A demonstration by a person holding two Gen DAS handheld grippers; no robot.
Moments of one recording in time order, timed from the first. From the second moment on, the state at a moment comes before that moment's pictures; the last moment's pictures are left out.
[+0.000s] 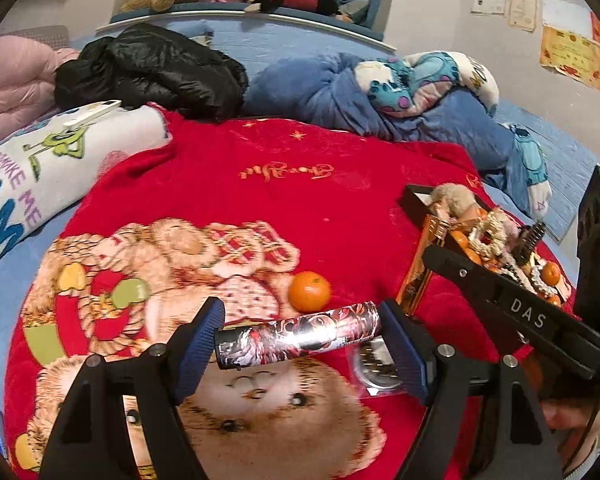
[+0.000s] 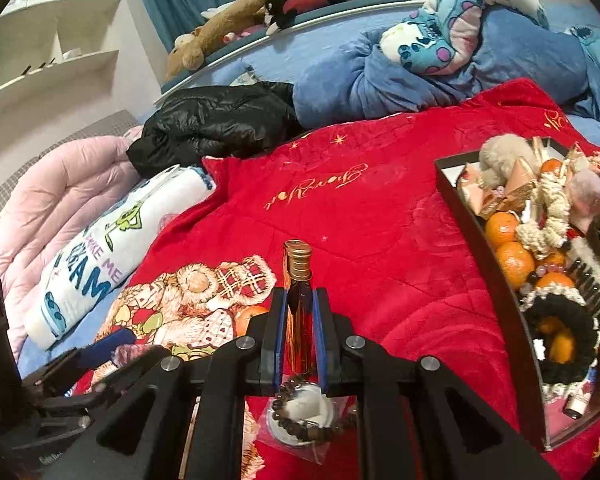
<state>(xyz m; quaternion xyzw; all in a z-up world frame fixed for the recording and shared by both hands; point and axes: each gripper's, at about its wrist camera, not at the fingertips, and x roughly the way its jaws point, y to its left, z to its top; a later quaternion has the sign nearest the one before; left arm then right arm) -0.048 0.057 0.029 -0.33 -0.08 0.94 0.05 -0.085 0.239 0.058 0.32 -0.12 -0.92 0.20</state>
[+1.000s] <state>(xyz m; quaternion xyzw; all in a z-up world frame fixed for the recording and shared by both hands) -0.059 0.194 0.032 -0.33 -0.06 0.93 0.13 -0.042 0.412 0.085 0.28 -0.17 -0.93 0.15</state>
